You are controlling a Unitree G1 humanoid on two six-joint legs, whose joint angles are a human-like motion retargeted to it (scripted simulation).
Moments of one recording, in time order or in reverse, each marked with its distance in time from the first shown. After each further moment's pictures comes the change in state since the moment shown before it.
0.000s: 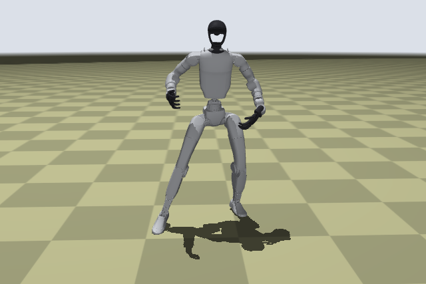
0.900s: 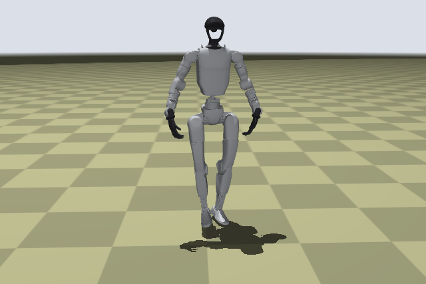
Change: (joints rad) left arm -0.114 -0.228 0.109 0.641 0.281 -0.035 0.154; right arm -0.235 0.294 0.119 1.127 -0.511 0.295 0.377; waist 0.209 -0.030 -0.090; left_leg 0.209 -0.179 0.192 -0.490 0.297 0.118; right_leg 0.272 0.521 -0.113 0.005 -0.558 0.091
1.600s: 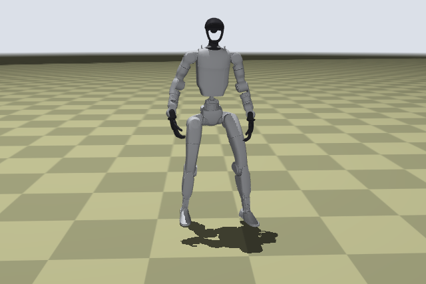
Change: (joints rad) left arm 0.127 -0.110 0.193 0.017 0.475 -0.062 0.394; right arm 0.158 0.039 0.051 -0.152 -0.016 0.087 -0.036; waist -0.059 -0.004 -0.065; left_leg -0.296 0.272 -0.112 0.148 0.117 -0.172; right_leg 0.044 -0.163 0.154 -0.024 -0.077 -0.010
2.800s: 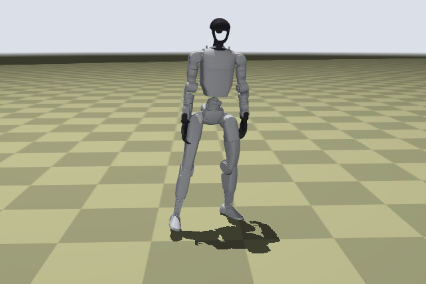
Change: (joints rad) left arm 0.101 -0.055 0.113 0.346 -0.228 0.041 0.119; right arm -0.024 0.349 -0.439 0.338 0.227 -0.147 -0.302; waist -0.010 0.081 -0.137; left_leg 0.194 0.012 0.197 -0.182 -0.158 0.032; right_leg -0.360 -0.086 -0.069 -0.014 0.117 -0.277
